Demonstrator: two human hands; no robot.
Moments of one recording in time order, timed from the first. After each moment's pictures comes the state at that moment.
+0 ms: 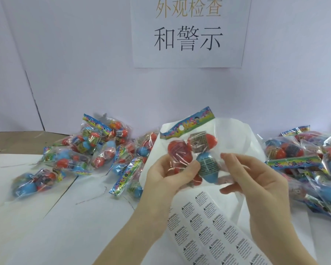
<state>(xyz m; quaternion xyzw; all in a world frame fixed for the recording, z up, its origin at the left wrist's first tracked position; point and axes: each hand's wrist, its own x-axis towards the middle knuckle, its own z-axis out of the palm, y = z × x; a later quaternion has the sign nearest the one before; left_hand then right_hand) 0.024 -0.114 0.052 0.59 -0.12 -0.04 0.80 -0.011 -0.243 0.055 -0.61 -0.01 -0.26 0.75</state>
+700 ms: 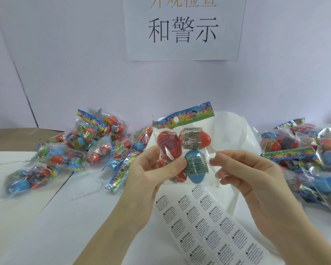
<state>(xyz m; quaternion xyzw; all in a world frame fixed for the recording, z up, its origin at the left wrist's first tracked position) 0.028 -0.096 0.051 0.56 -0.18 -0.03 0.81 -0.012 -0.259 0.060 -0.61 -0.04 -0.13 0.78</state>
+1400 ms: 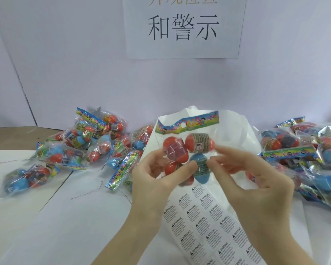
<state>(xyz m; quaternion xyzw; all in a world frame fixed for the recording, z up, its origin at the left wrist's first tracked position) 0.018 -0.114 0.049 0.59 -0.10 0.08 0.79 -0.014 -0.240 0.042 -0.74 -0.08 -0.47 0.47</state>
